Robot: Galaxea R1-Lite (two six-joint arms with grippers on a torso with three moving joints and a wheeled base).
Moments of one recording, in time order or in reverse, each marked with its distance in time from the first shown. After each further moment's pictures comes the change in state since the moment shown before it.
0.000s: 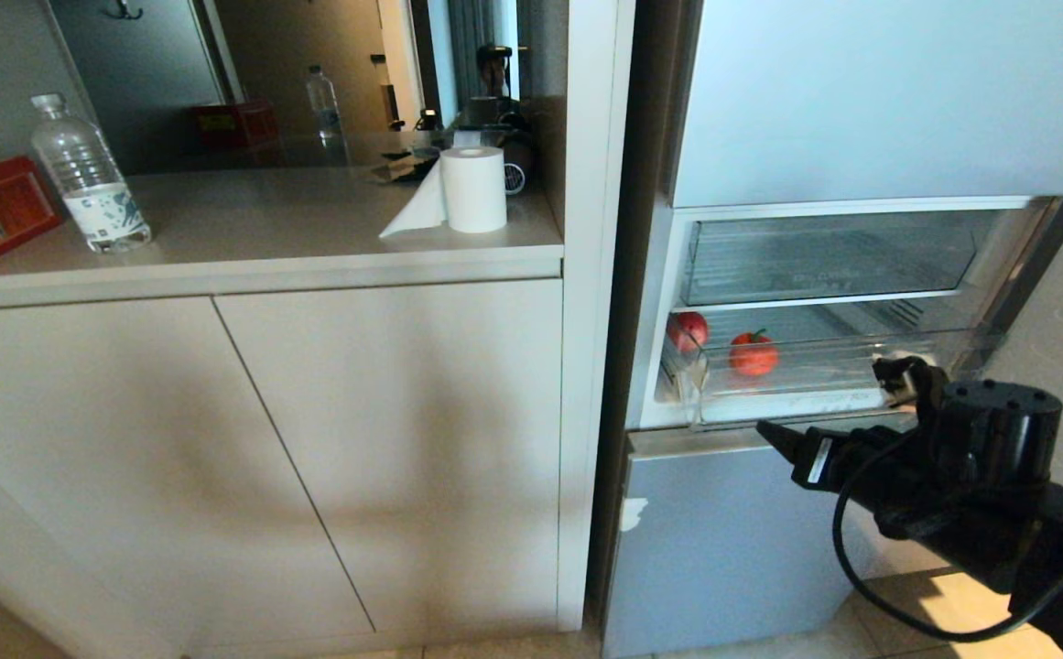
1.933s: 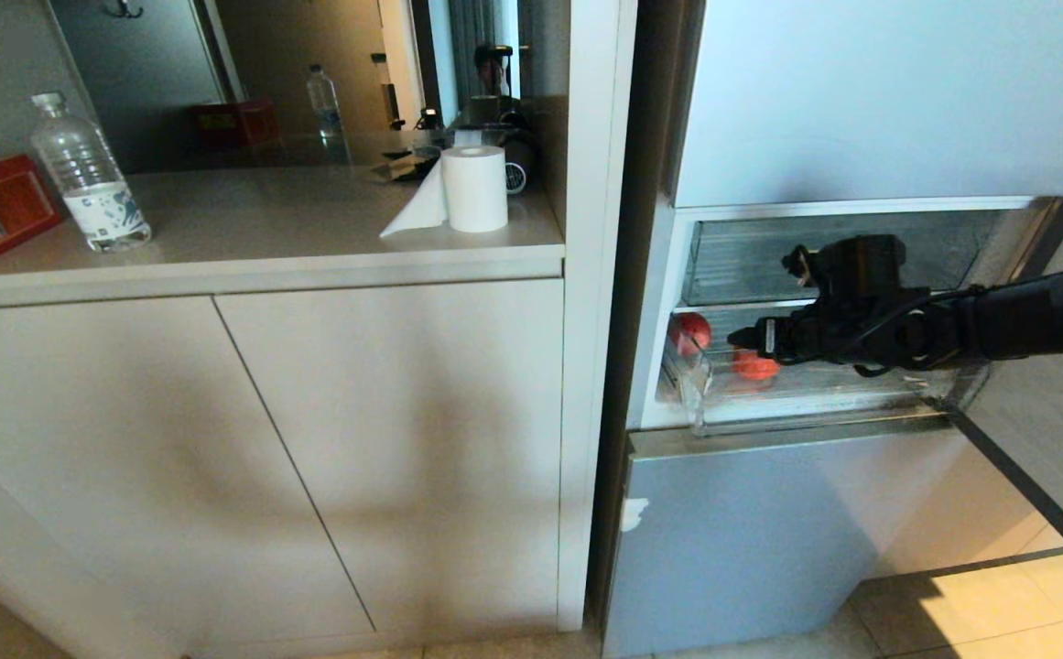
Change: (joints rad) left arm 0.000 0.000 0.000 0.000 0.000 0.000; right arm -0.205 0.465 -1.148 0.934 0.100 -0.219
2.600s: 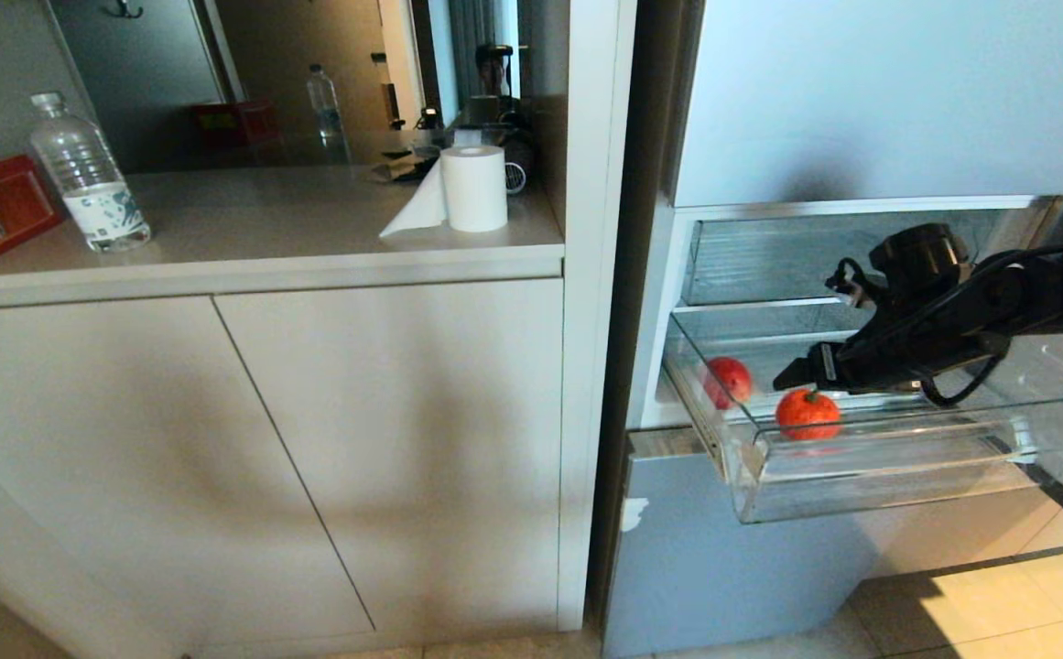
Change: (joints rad) left arm 0.000 0.000 0.000 0.000 0.000 0.000; right arm -0.048 -0.166 0.028 0.470 0.067 0.003
